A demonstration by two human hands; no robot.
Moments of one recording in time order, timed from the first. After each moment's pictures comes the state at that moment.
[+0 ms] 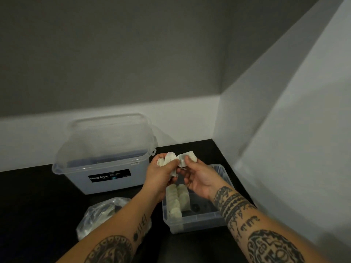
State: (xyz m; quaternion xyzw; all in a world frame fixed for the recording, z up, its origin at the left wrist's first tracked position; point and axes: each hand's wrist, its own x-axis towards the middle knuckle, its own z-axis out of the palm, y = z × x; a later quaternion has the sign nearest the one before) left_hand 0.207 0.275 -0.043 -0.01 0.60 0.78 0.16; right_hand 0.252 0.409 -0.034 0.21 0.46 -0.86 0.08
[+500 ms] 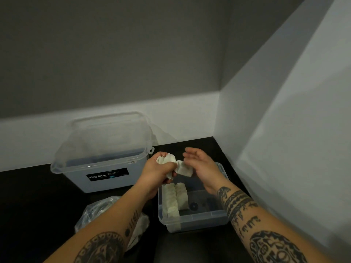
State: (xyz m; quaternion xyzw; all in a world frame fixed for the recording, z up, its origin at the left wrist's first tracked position) left_hand 0.198 0.274 -0.042 0.04 0.69 0.69 0.18; right_hand 0.250 0.435 -0.037 0.13 0.67 -0.73 0.00
